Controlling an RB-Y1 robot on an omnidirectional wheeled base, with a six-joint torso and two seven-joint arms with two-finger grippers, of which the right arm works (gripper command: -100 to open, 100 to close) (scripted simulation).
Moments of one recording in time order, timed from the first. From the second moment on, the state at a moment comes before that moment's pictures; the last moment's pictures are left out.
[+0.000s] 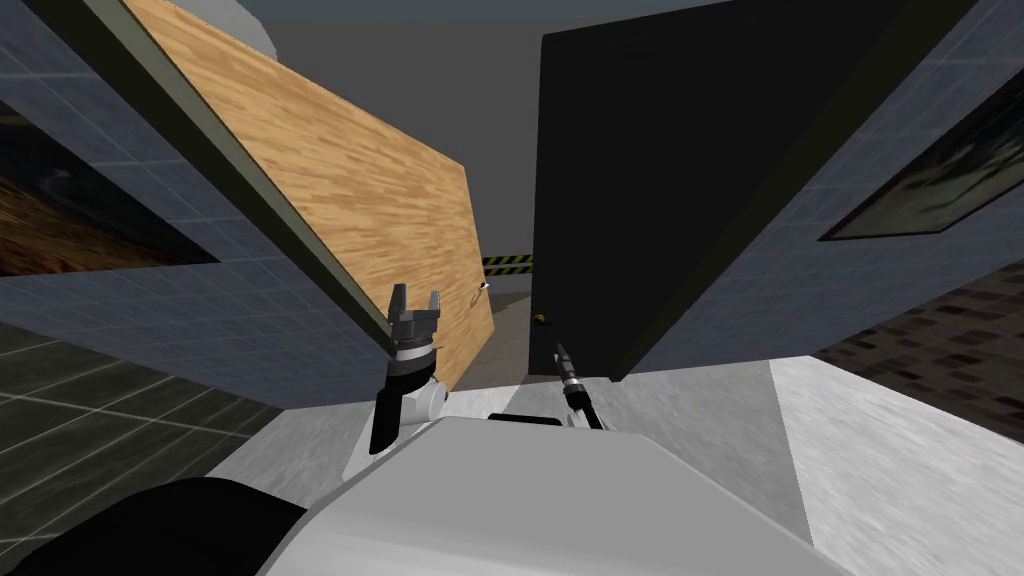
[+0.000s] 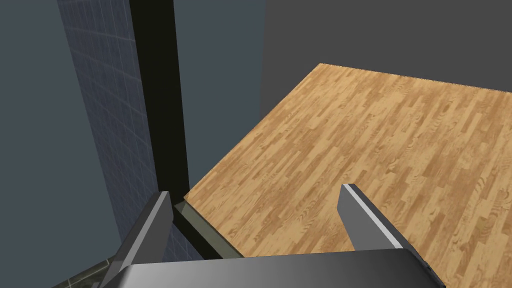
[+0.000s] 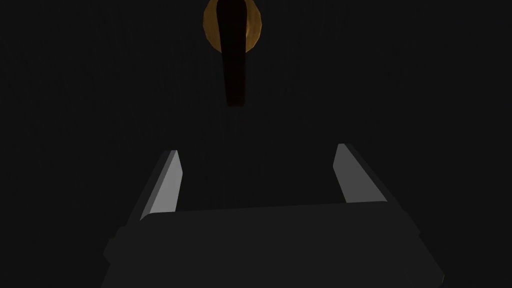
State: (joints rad) arm 0.04 -0.08 0.17 -0.89 -0.07 -0.74 -0.01
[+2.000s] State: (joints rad) arm 0.03 -0.06 0.14 -0.84 -0.08 -0.74 0.01
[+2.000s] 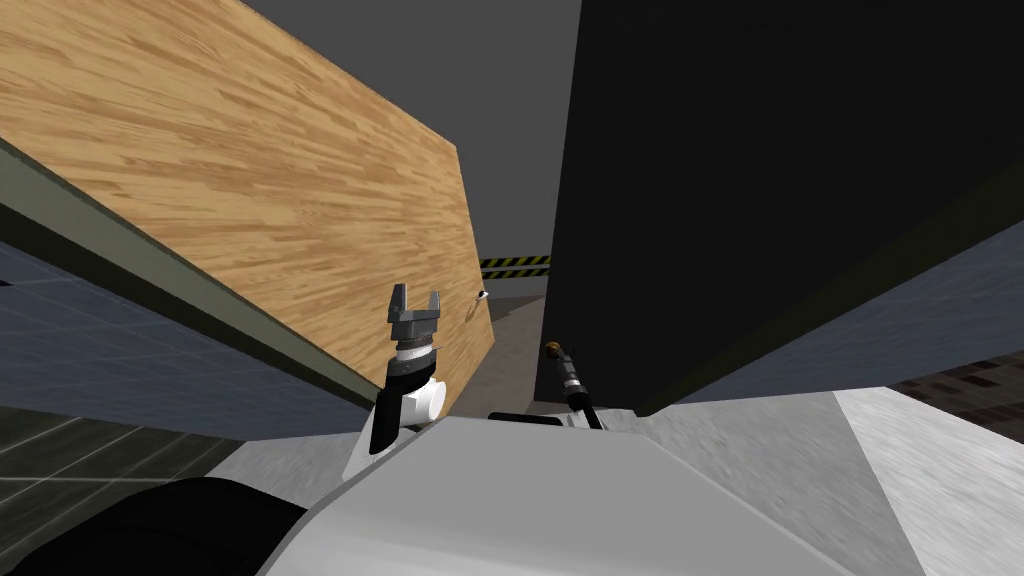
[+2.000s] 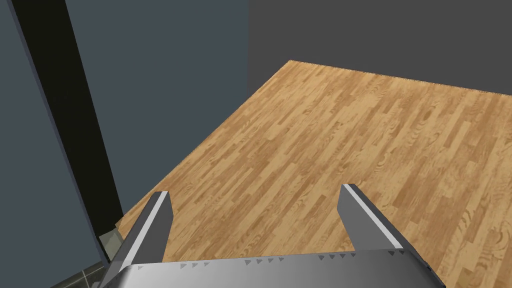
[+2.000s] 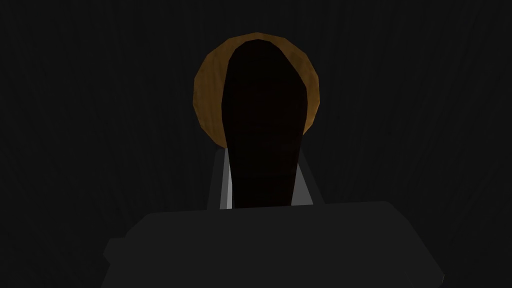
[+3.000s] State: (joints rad) arm 0.01 -0.04 0.04 -0.85 -0.12 -0.74 0.07
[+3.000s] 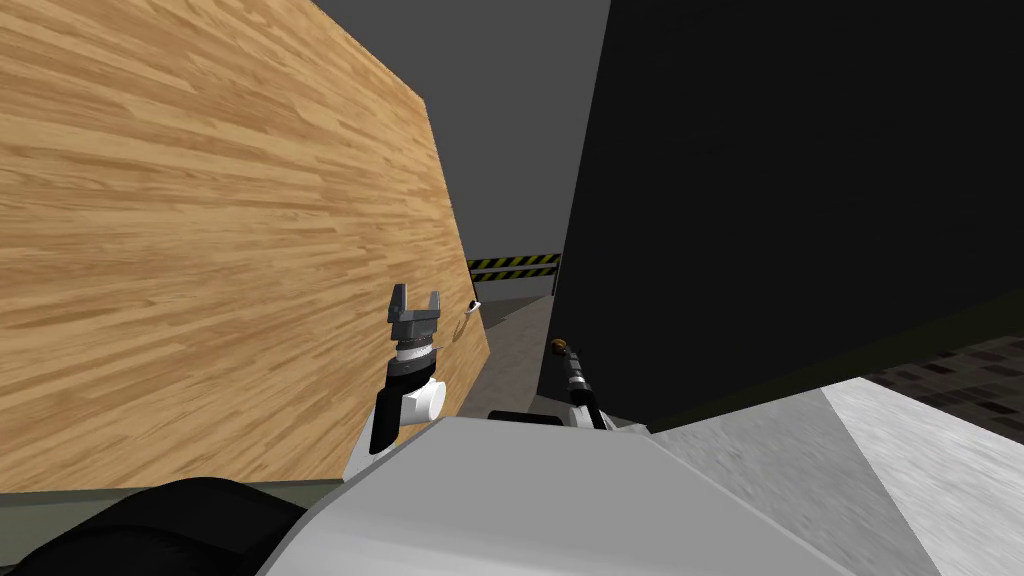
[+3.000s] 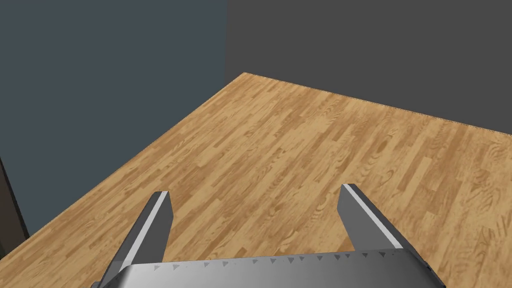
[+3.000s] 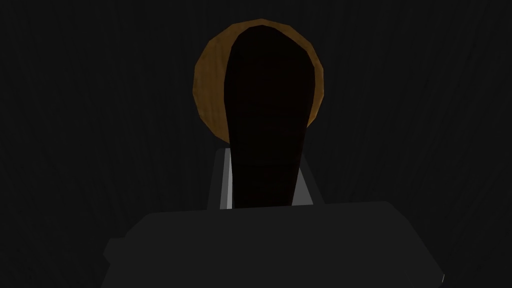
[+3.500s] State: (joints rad) arm 0.00 -0.02 -0.01 -0.83 -0.14 -0.75 0.11
